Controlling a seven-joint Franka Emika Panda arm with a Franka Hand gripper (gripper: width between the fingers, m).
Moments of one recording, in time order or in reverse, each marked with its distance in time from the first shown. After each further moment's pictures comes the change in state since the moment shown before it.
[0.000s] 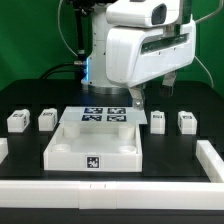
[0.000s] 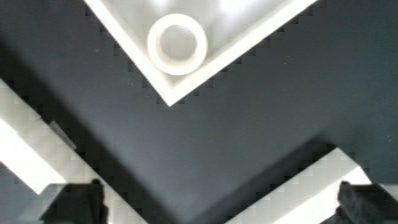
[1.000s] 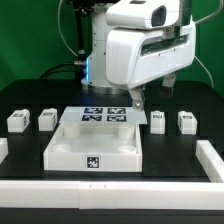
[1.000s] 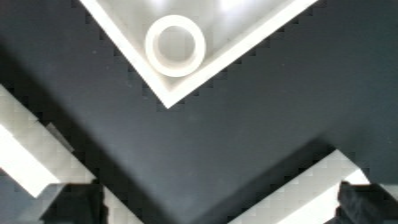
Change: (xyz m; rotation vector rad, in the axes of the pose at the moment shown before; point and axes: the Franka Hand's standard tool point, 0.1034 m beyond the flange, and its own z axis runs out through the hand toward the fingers) arm -0.001 -0.001 0.002 0.002 -0.002 -0.001
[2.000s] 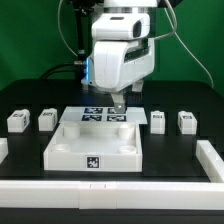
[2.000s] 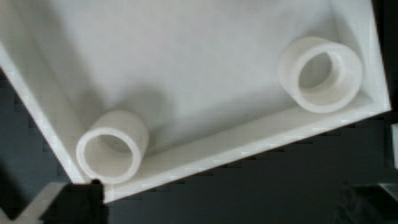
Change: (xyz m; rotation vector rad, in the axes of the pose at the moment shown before) arm -0.075 -0.026 0.032 -0.072 0.052 -0.379
